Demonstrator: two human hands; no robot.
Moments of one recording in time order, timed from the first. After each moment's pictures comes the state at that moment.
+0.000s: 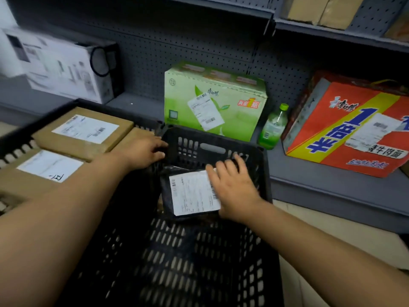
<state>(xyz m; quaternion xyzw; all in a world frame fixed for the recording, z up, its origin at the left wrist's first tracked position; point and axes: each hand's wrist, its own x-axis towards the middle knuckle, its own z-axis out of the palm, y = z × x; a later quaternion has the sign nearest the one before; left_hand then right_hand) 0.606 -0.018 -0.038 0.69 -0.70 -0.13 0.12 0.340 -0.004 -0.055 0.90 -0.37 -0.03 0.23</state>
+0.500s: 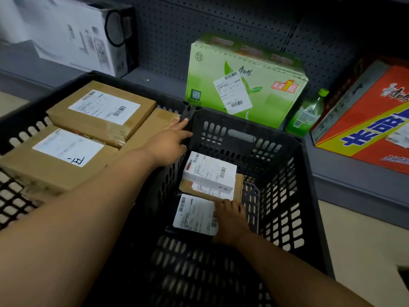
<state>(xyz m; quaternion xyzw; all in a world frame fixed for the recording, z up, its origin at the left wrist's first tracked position) 0.636 -0.032 -0.086 0.66 -0.70 -0.16 0.19 0.387 0.010 -0.212 0.86 -0.49 -0.11 -0.09</state>
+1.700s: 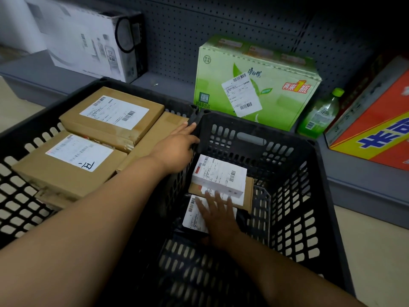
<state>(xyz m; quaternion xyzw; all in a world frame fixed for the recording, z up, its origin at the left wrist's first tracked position) 0.630 -0.026 -0.082 0.68 -0.70 -0.13 0.19 0.430 0.003 -0.241 0.91 -0.38 -0.13 -0.06</state>
